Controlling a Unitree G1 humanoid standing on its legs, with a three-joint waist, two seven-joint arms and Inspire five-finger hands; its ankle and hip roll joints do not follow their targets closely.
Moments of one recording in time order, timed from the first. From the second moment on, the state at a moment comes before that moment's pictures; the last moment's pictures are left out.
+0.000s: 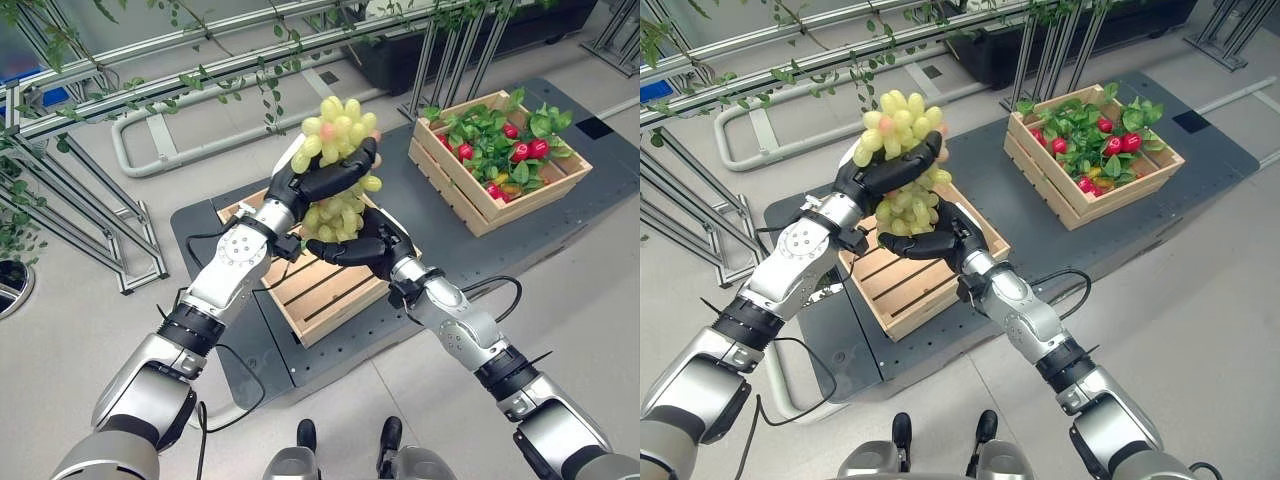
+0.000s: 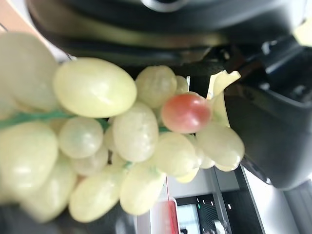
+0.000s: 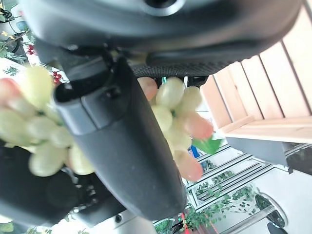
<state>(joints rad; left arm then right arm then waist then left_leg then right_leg) -0.74 0.55 -0.48 0.24 -0.56 -0.09 -0.05 -0.57 -0.35 0.52 0.20 0.84 0.05 -0.01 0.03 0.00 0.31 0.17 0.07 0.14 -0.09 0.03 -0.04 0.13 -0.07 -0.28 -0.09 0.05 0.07</state>
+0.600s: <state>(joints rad) -0.63 0.49 -0.49 0.24 -0.55 -0.05 -0.13 -0.44 -0.35 0.53 0.19 0.83 0.04 -0.03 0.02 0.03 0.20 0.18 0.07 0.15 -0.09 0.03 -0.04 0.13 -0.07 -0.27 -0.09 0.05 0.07</state>
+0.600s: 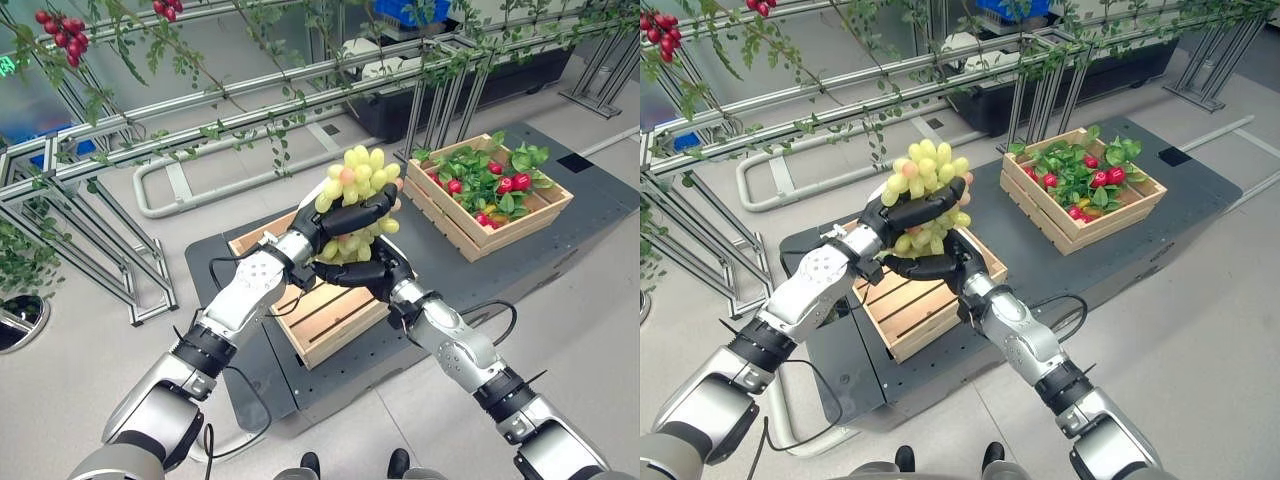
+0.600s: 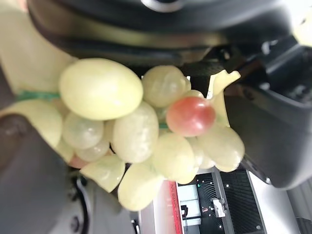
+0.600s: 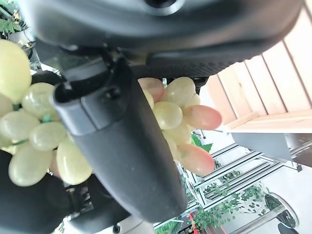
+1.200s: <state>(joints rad) -0.62 0.47 -0.48 0.22 -0.54 -0.05 -0.17 -0.42 -0.35 0.53 0.19 0.83 0.03 -0.07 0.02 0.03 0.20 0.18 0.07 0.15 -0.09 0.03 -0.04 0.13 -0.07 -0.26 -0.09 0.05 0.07</state>
